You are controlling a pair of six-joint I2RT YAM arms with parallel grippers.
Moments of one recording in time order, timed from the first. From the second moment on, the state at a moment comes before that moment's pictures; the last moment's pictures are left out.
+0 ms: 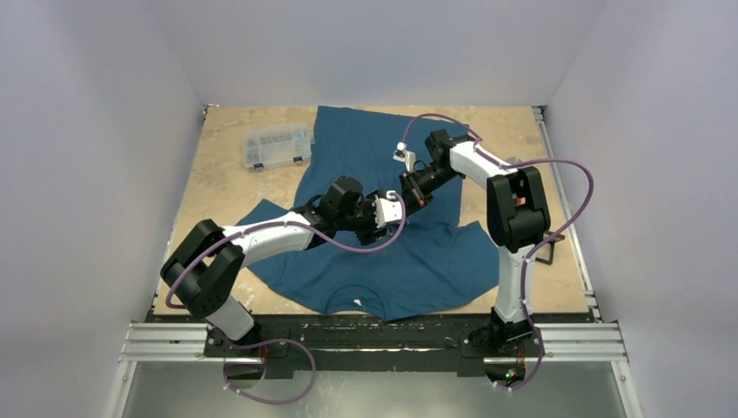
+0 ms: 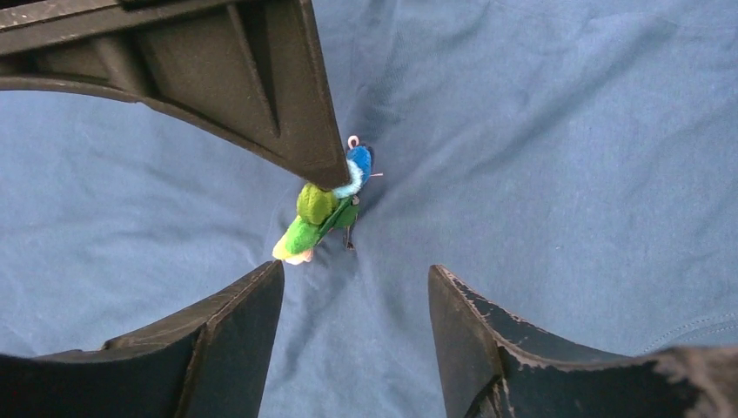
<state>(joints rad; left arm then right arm) -0.76 1.59 0.90 0.09 0.36 0.54 0.30 2.09 1.57 -0.99 -0.92 -0.38</state>
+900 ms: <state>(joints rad) -0.73 1.59 0.91 0.03 0.37 0.44 0.21 2.19 1.58 -0.90 -0.96 -0.17</state>
